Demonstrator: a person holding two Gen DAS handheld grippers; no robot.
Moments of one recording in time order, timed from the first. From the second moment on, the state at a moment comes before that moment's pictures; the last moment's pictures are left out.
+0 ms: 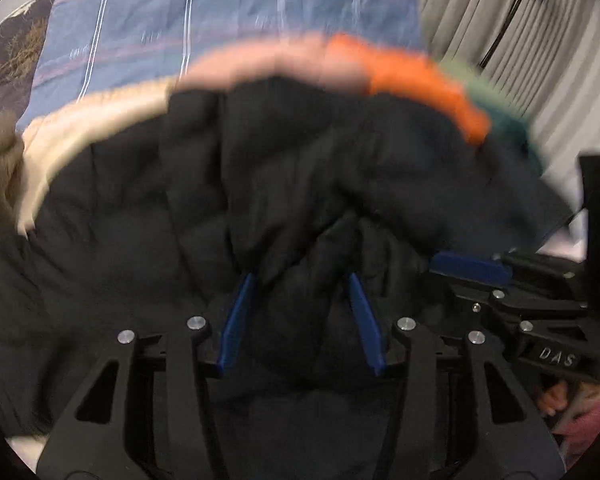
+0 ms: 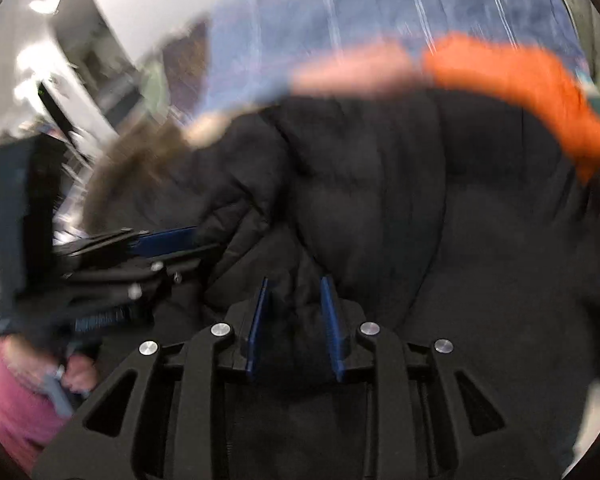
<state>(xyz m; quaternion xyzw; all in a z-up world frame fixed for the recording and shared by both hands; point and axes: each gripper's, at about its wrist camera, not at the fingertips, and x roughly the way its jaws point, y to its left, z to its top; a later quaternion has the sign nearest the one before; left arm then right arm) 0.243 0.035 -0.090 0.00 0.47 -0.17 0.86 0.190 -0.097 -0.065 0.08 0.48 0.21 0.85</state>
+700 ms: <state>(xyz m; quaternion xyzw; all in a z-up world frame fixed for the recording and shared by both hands) 0.088 0.262 -0.084 -0.21 0.40 0.02 0.89 0.163 -0.067 -0.028 0.08 0.43 0.24 0.87</state>
